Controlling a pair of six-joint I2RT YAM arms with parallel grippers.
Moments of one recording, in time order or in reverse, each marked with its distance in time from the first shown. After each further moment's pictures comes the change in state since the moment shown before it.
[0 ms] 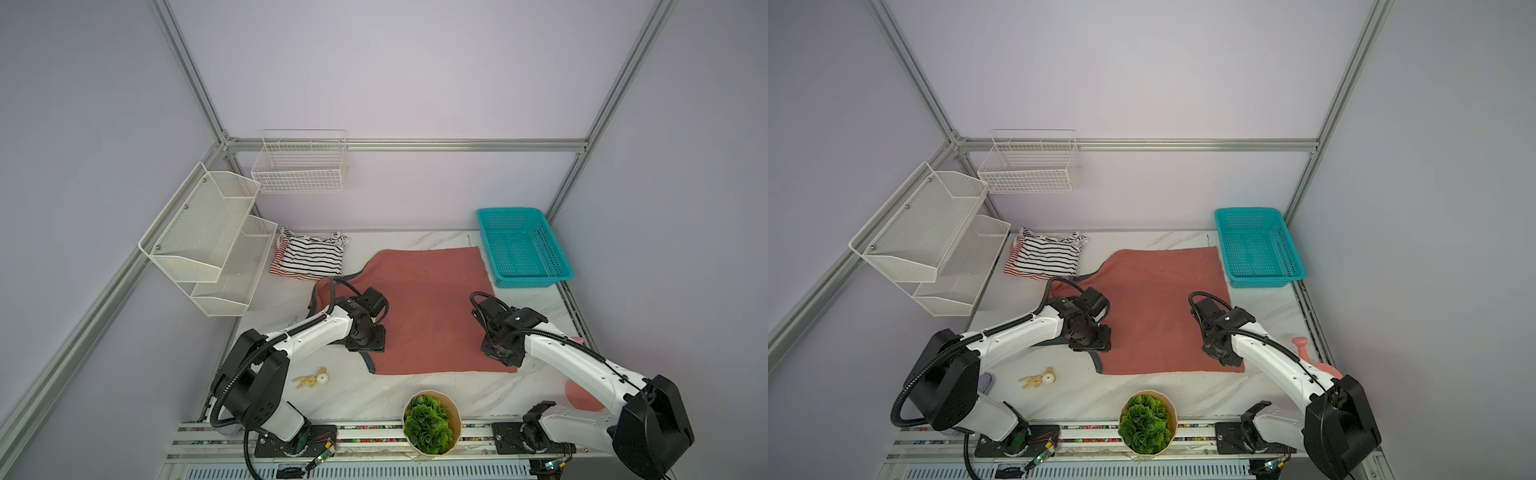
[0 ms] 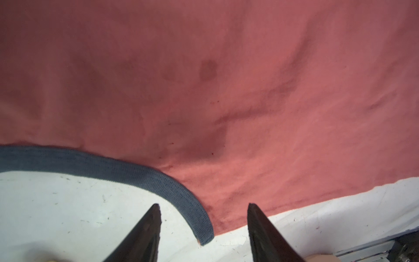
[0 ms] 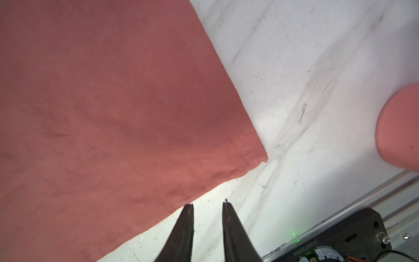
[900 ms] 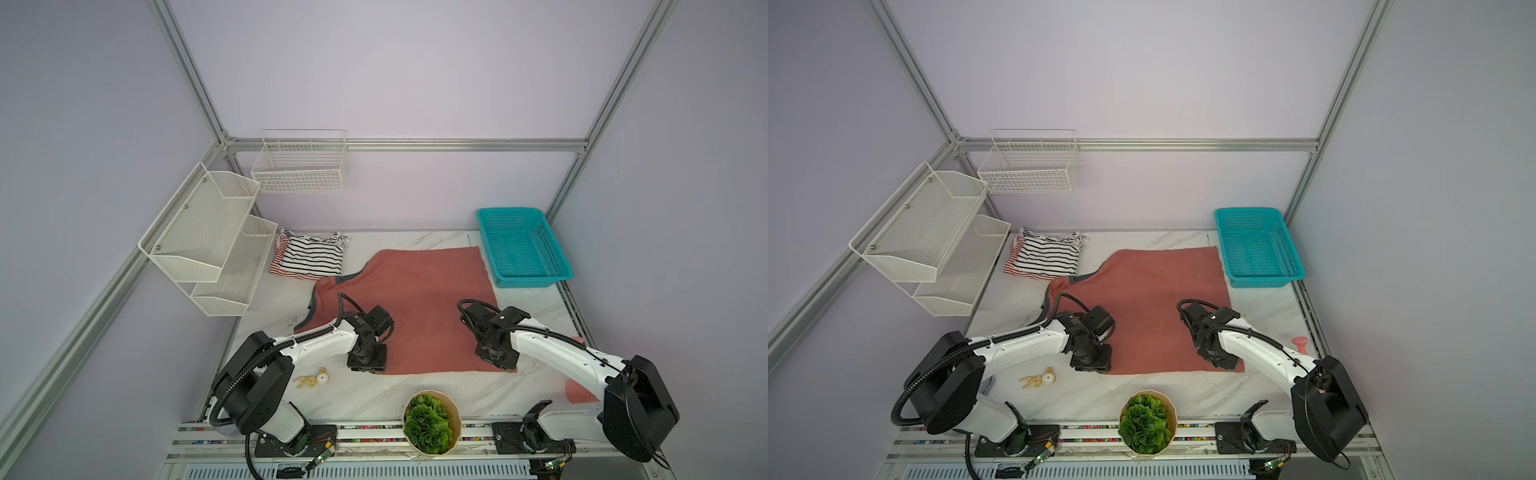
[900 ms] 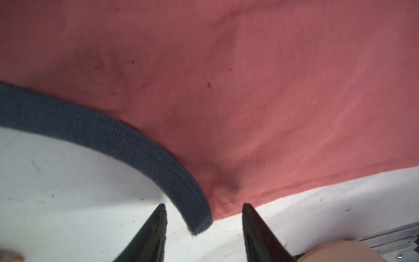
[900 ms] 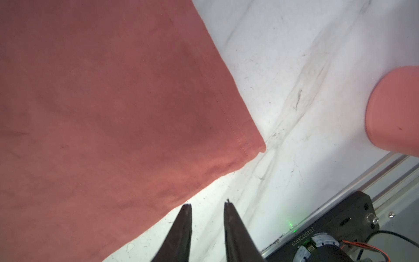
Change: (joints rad) left arm -0.100 0.003 -0.111 0.015 0.025 -0.096; right arm 0.076 0.126 0.019 -0.021 0.032 0.082
